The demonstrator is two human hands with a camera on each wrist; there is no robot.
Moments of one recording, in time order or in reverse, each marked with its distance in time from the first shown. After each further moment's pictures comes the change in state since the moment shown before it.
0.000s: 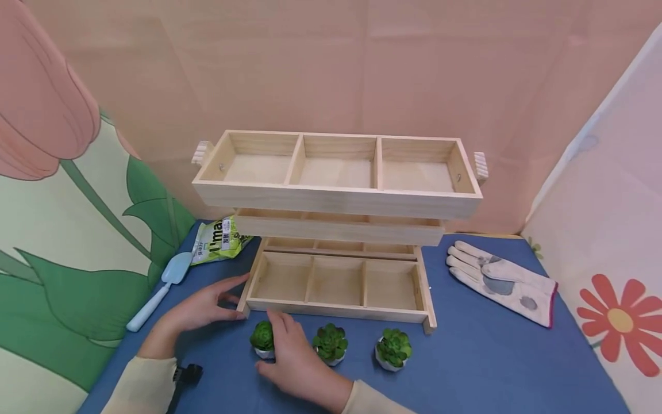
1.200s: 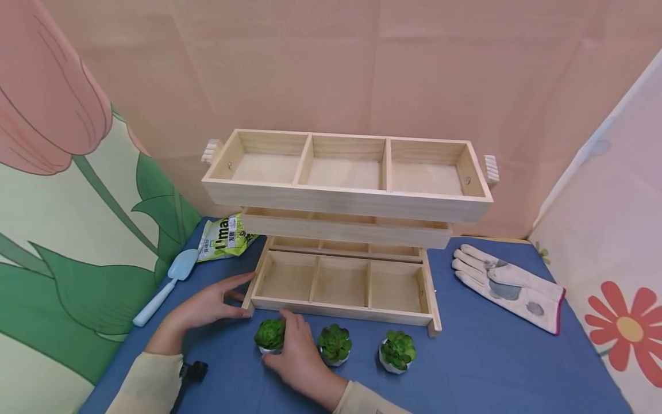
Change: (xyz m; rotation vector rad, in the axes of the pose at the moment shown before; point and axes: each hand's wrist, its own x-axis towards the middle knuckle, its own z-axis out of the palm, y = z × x) left_hand 0.001 -0.005 0.002 -0.023 0.013 0.013; right_hand 0.018 0.016 0.024 0.098 0.149 0.092
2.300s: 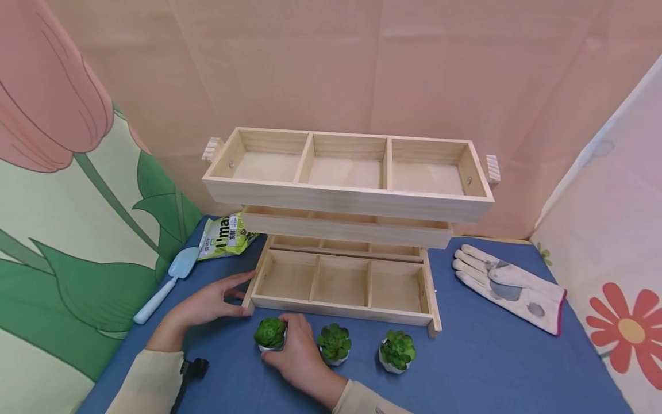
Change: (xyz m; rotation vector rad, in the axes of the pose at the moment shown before) left_hand 0.000 -0.003 0.001 -0.009 0.001 0.009; right_hand 0.002 0.009 0.005 0.102 0.027 0.002
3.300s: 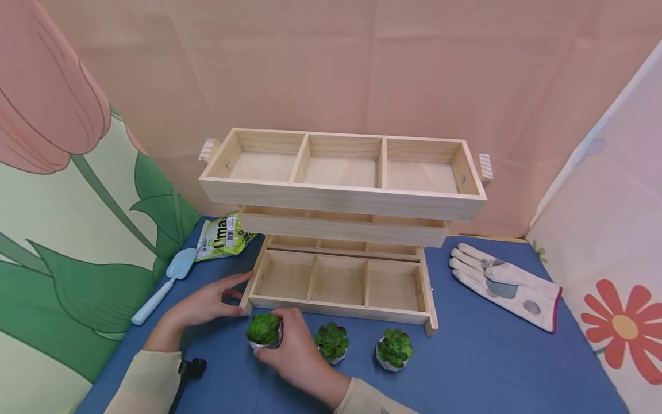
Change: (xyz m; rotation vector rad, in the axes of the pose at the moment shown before) left_hand 0.000 0.001 0.000 0.025 -0.006 0.013; right_hand -0.012 -0.028 -0.021 0.045 -0.025 -0.031
